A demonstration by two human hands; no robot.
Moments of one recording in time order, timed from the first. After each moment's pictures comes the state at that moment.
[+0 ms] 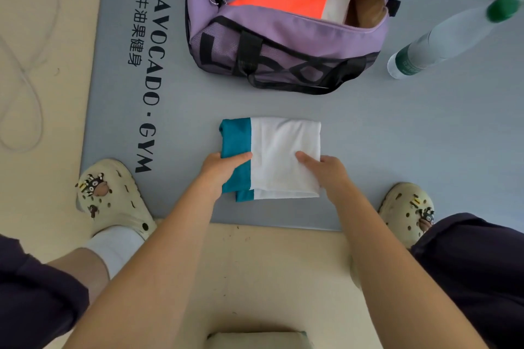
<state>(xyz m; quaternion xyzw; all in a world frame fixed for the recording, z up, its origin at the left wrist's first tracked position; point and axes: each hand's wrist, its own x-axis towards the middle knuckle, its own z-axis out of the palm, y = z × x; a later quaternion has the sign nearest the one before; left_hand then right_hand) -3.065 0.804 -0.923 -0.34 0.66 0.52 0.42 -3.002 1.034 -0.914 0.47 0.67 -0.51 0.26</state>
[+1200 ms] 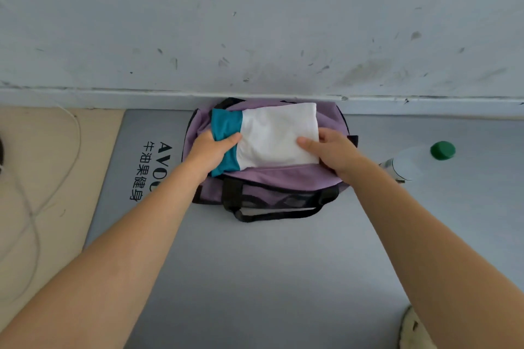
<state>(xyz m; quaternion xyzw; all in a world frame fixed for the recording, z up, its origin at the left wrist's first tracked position) -3.329 0.871 -0.851 -0.05 0.80 0.54 0.25 -3.242 1.127 -0.817 0.24 0.76 -0.59 0.15</state>
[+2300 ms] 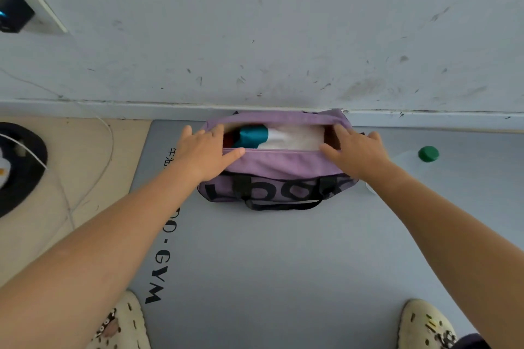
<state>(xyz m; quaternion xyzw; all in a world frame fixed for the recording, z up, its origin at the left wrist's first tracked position) -3.308 0.827 -0.767 0.25 0.96 -0.09 0.06 -3.216 1.134 -0.763 0.09 0.99 0.00 0.08</state>
